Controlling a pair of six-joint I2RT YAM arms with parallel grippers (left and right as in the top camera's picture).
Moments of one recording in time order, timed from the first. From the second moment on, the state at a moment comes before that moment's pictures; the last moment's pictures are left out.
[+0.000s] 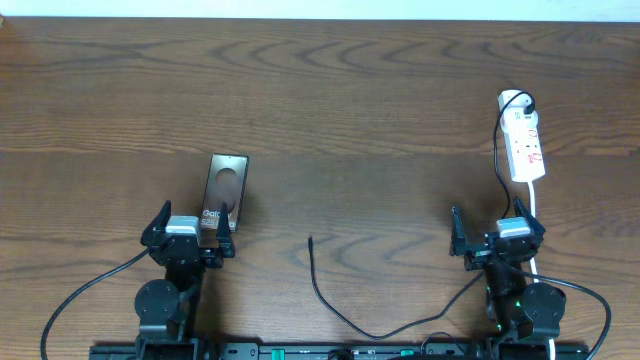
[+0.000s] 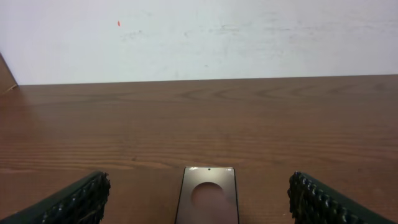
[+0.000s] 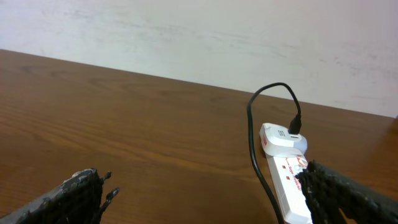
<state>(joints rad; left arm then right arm) -0.02 0.01 0.02 -0.11 0.04 0.02 -0.03 0.01 0.01 -0.06 -0.16 -0.14</state>
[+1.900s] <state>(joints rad) -0.02 0.01 0.02 -0.12 0.01 0.02 -0.03 0.01 0.01 -0.06 -0.16 -0.14</state>
